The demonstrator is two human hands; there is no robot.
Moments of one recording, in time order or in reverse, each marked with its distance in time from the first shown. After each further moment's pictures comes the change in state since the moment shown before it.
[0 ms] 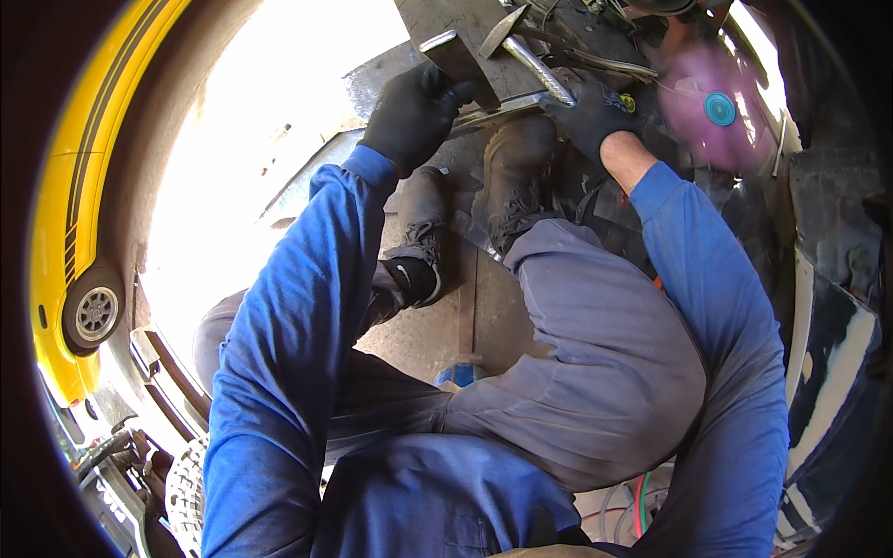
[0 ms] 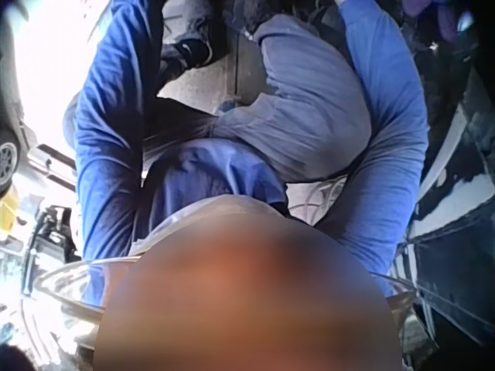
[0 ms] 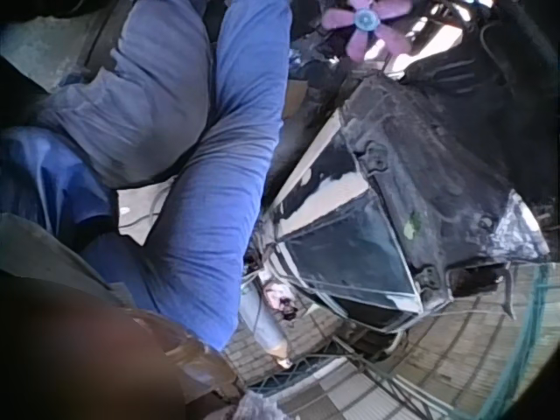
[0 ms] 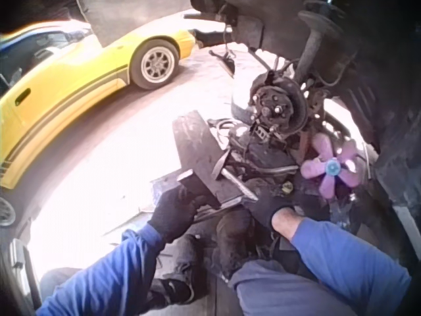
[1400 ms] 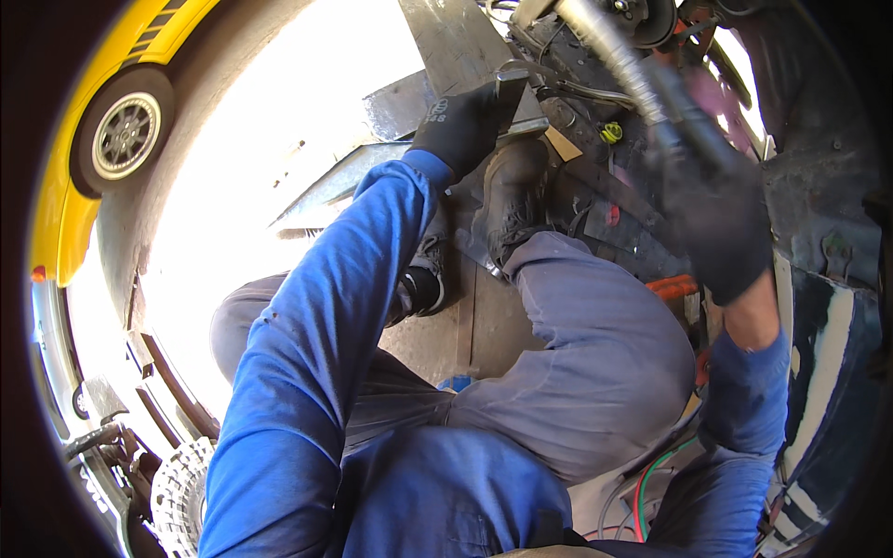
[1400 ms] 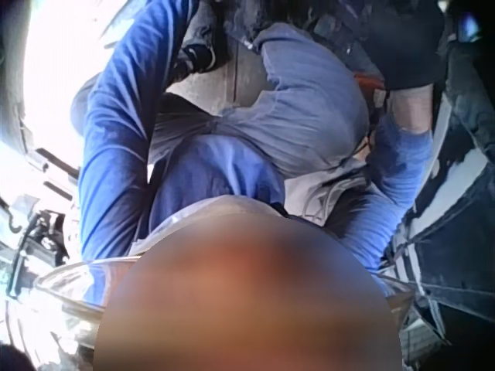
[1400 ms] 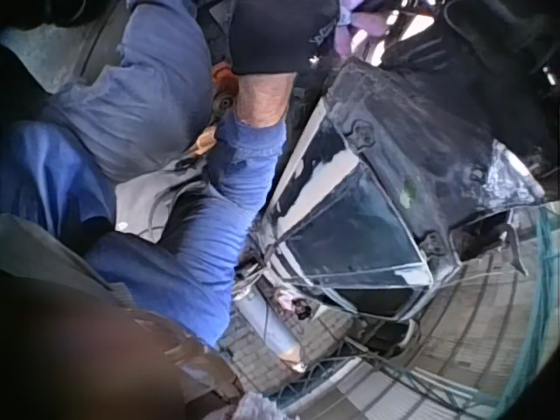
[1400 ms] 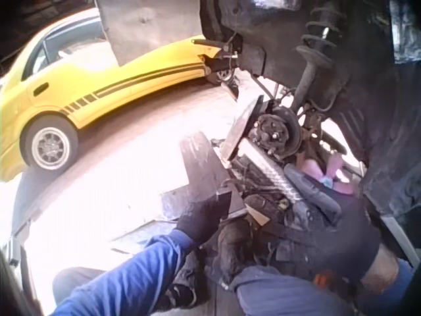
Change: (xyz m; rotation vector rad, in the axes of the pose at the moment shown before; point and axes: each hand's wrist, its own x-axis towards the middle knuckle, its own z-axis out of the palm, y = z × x) left_hand 0.013 0.011 0.024 0.334 -0.006 0.114; right_hand -0.203 -0.095 -0.194 0.281 0.155 -0.225
